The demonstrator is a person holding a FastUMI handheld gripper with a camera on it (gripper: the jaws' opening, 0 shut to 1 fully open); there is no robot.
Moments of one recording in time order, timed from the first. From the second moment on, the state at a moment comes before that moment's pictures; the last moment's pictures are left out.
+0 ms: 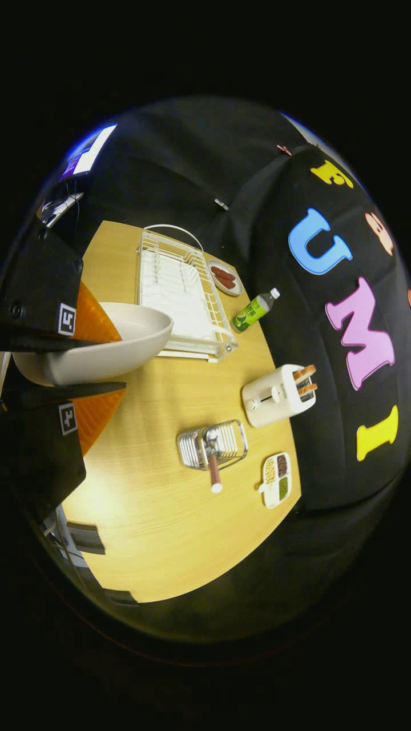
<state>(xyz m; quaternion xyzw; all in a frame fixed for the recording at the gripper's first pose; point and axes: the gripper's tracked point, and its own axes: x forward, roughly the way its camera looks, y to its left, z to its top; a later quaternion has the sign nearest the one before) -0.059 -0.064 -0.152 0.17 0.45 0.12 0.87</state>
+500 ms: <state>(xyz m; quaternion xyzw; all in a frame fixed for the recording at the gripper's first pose) -0.014 -0.120 -0.257 0.19 0.47 0.15 0.85</state>
